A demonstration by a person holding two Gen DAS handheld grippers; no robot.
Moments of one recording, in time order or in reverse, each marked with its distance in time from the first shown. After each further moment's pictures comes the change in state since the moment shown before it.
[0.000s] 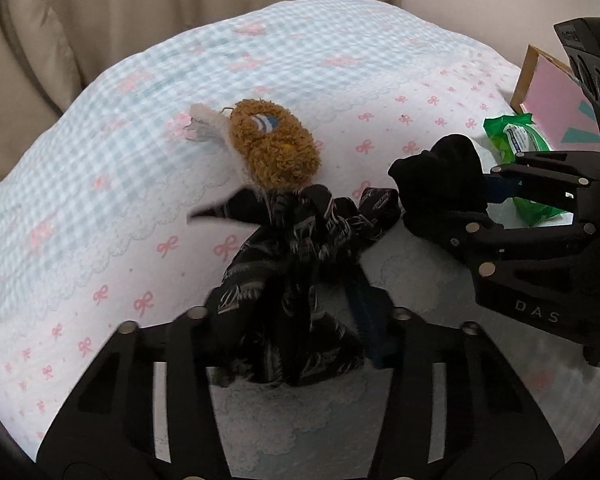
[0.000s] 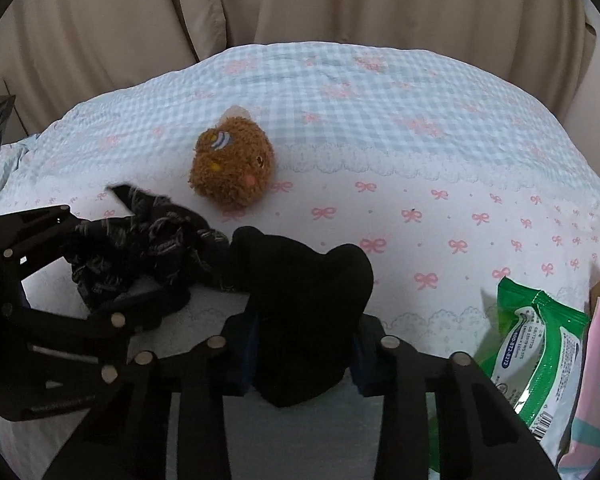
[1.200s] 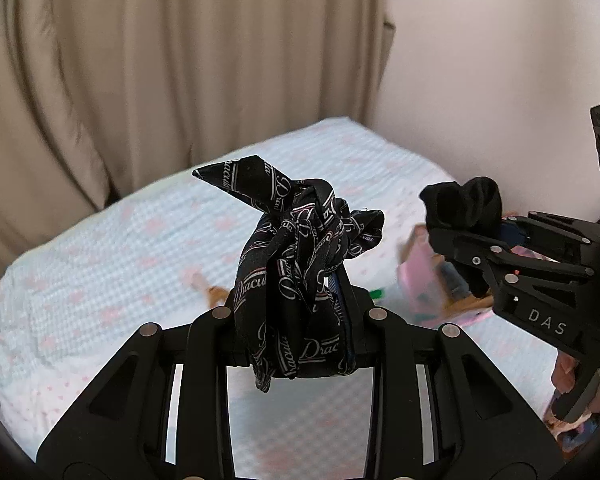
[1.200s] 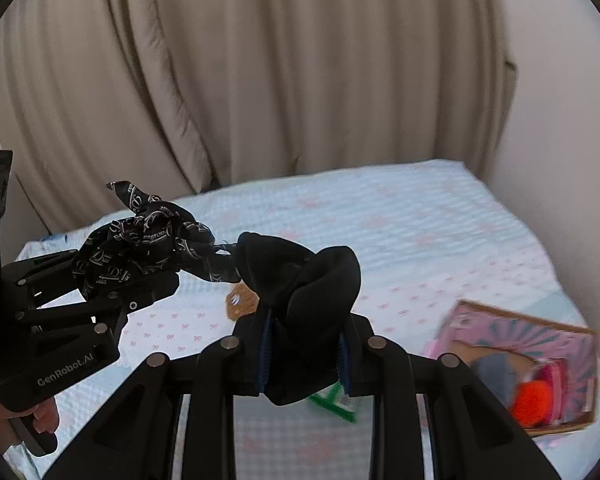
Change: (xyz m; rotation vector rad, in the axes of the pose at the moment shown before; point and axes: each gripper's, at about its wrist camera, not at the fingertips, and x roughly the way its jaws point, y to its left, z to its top) left arm -0.253 -0.095 0.149 -0.081 -0.203 -0.025; right arm -0.281 -0.069 0.074 0.151 -0.208 -0.025
